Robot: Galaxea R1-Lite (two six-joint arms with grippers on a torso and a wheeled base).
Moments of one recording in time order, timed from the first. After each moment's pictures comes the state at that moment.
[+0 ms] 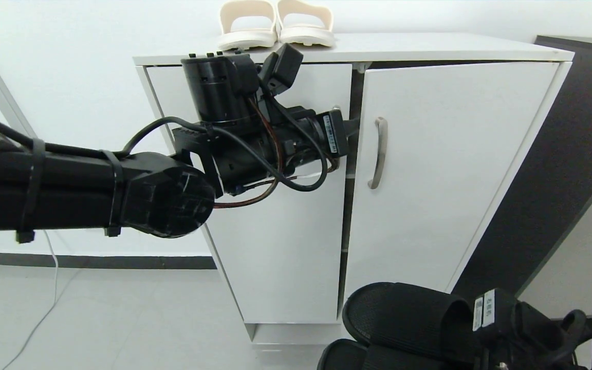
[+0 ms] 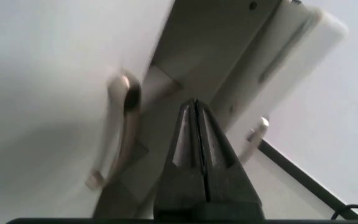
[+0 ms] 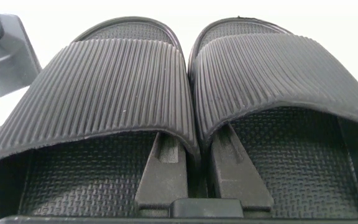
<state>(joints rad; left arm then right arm) -0.66 1.87 -1.38 -0.60 -0.31 -0.30 0.94 1.38 -0.32 -0.70 0.06 -0.09</state>
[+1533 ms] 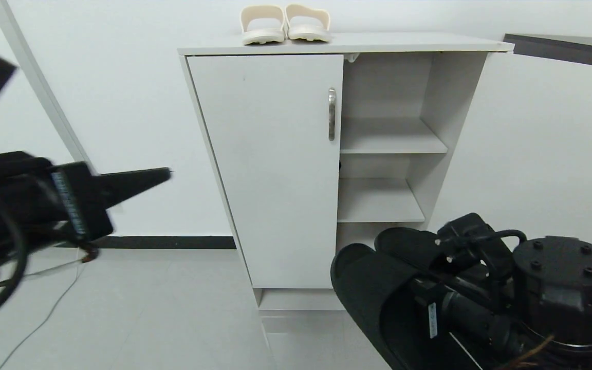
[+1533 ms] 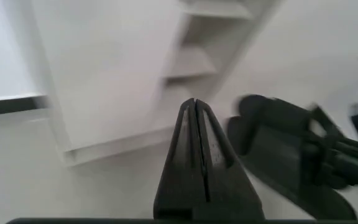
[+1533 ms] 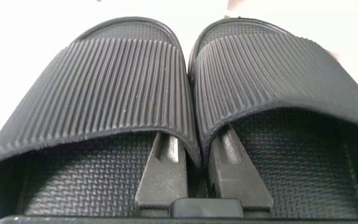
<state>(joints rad) -0.52 1.08 -0.87 -0.10 0.07 -0.23 0.89 1.56 -0.54 -0.71 -0.45 0.13</state>
